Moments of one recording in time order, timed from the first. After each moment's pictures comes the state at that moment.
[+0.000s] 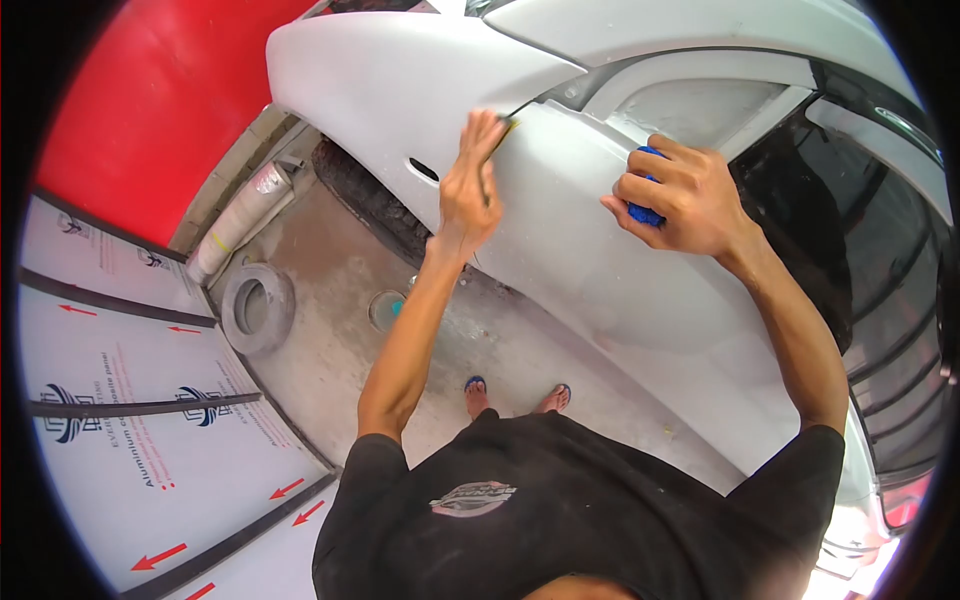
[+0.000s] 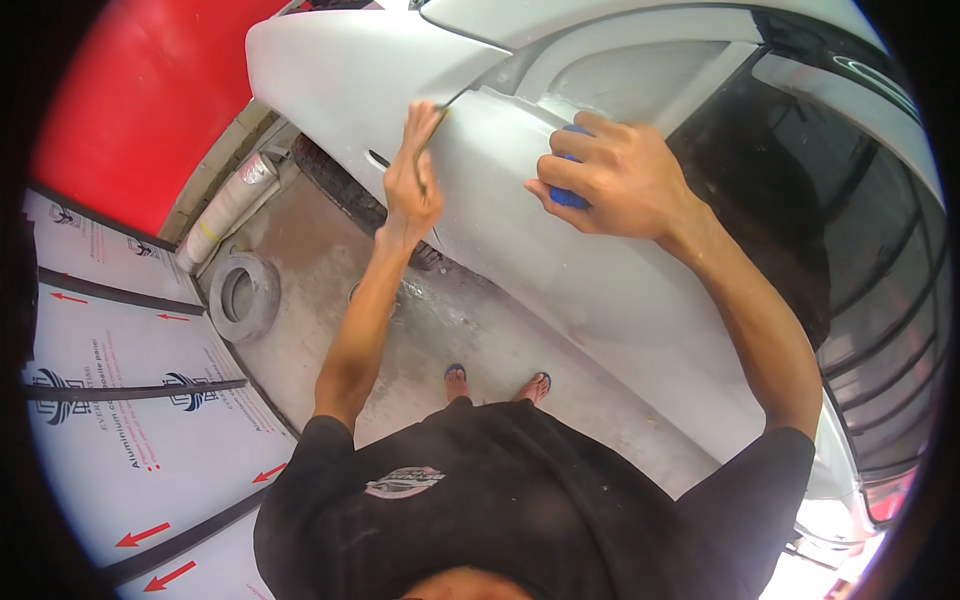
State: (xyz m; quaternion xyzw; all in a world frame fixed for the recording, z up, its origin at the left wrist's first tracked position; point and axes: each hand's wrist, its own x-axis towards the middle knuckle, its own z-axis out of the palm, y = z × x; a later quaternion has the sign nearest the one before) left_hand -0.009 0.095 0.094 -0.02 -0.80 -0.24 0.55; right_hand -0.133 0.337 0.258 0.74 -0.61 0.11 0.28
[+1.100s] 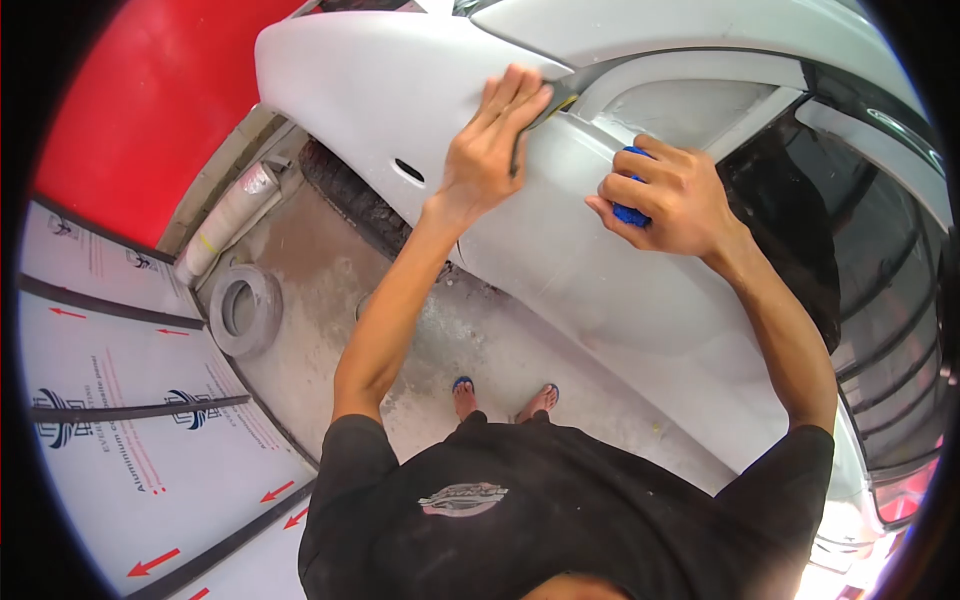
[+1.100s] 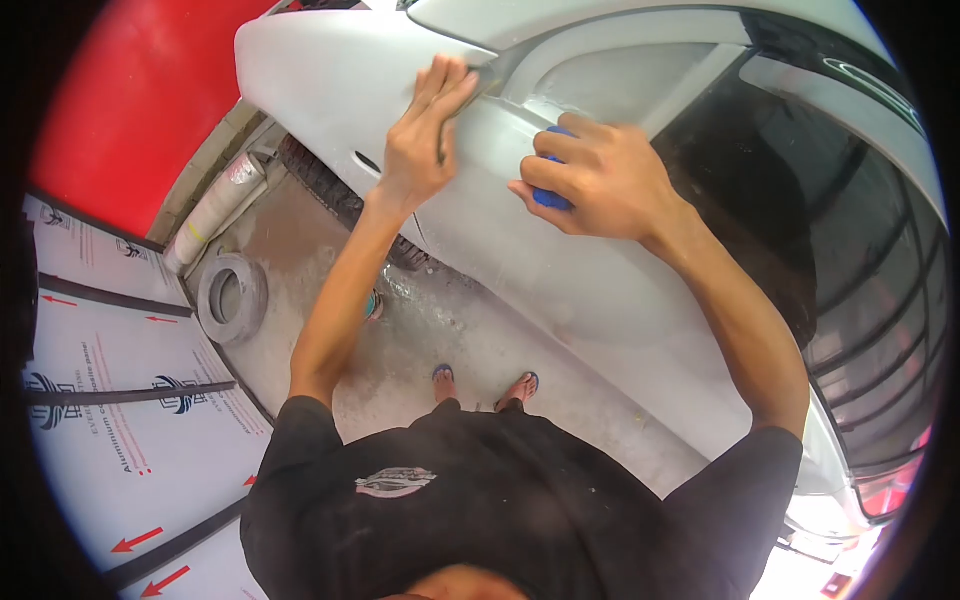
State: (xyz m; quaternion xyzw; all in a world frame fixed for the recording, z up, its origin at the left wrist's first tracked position) left_hand -0.040 0.102 0.156 -0.13 -0.82 -0.16 0.54; right_hand -0.132 0.335 0.261 0.74 -0.60 0.13 0.28
